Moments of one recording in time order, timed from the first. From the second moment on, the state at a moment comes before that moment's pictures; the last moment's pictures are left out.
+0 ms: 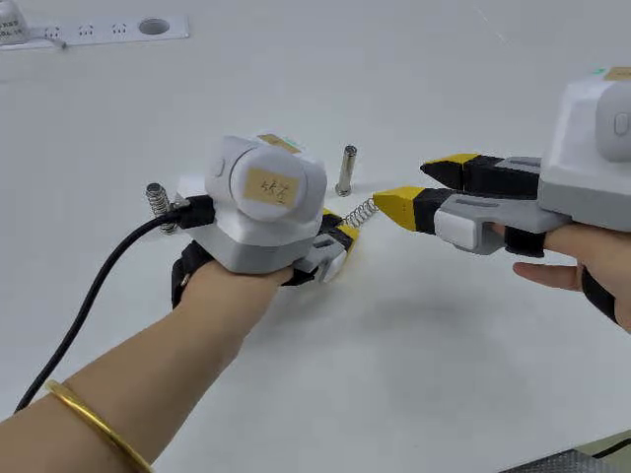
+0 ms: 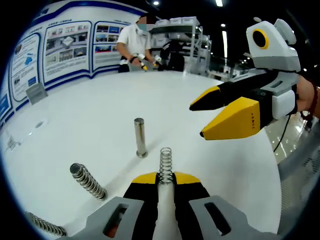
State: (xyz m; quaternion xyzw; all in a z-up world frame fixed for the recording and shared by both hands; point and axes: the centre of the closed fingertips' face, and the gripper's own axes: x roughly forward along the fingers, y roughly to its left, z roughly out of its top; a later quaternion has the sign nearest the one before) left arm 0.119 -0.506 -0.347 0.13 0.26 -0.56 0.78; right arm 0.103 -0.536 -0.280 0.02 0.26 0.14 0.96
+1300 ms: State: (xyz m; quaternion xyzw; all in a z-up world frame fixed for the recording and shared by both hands) left arm 0.104 -0.464 -0.256 0.05 0.13 -0.58 0.81; right arm 0.111 -0.507 -0.243 0.26 0.24 0.15 0.93
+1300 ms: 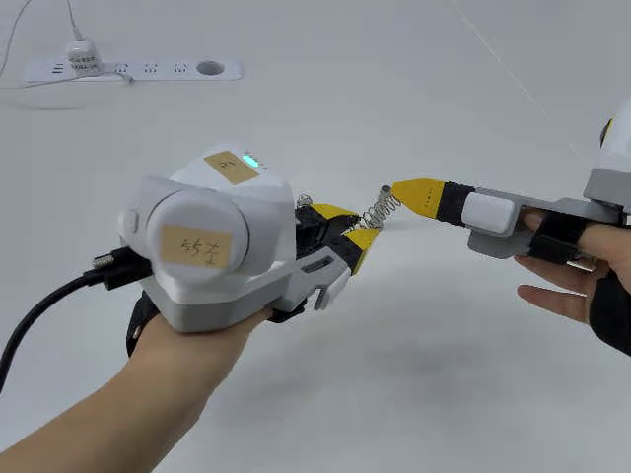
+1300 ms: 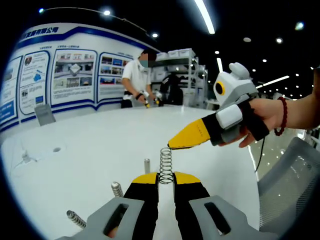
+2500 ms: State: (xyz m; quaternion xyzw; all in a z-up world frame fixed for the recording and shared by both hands) left arm 0.101 -0.458 -0.236 0.01 0.11 -0.57 0.81; right arm 0.109 -0.466 -0.216 0.27 0.20 0.21 0.92
